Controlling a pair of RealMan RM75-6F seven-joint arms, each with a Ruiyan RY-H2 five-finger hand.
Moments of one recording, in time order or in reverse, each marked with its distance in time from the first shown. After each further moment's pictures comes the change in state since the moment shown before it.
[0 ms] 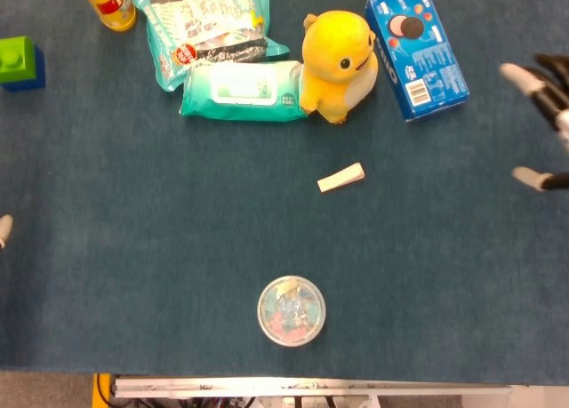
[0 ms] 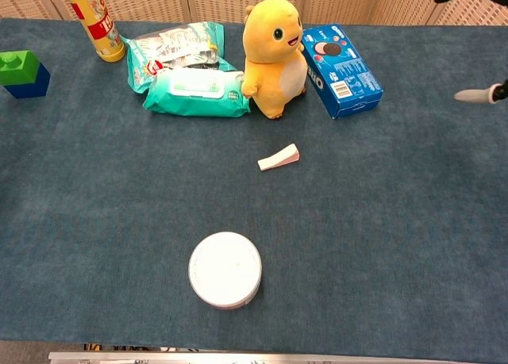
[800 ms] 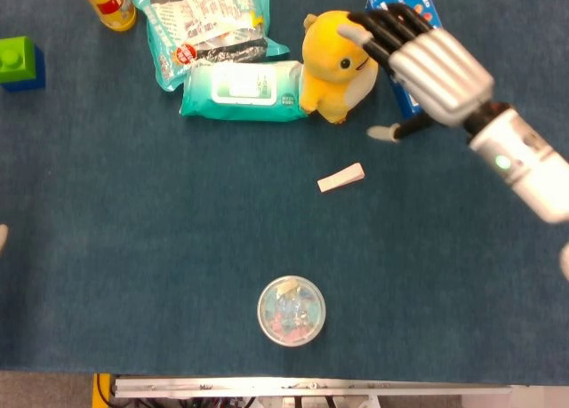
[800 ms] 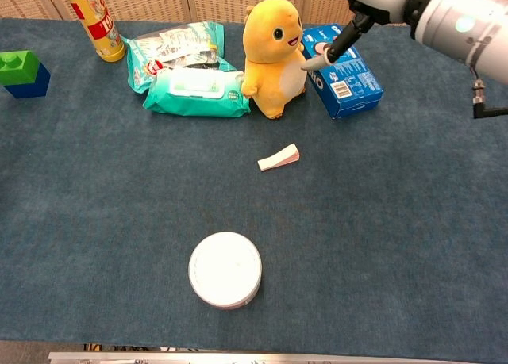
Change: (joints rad) left arm 0.017 0.008 0.016 0.001 -0.007 -0.008 -0.009; right arm 0.423 -0.268 0.173 0.130 0.336 -0.348 -0.210
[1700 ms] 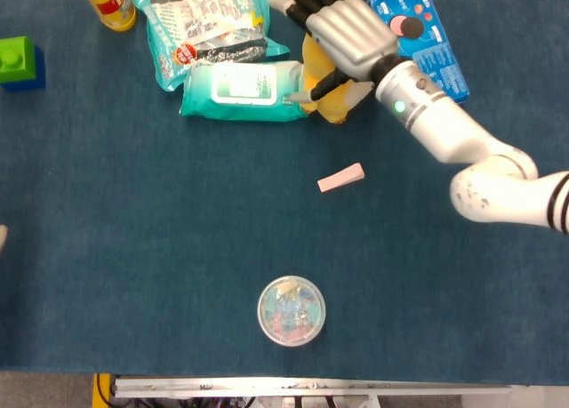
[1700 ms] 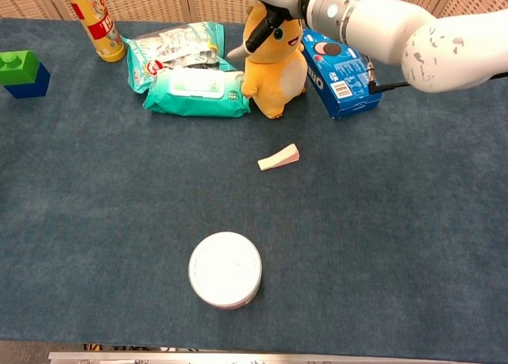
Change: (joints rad) left arm -0.008 -0.011 -0.008 0.016 -0.042 -0.041 -0.008; right arm 0.327 -0.305 0.012 0.448 0.306 -0.199 -0.053
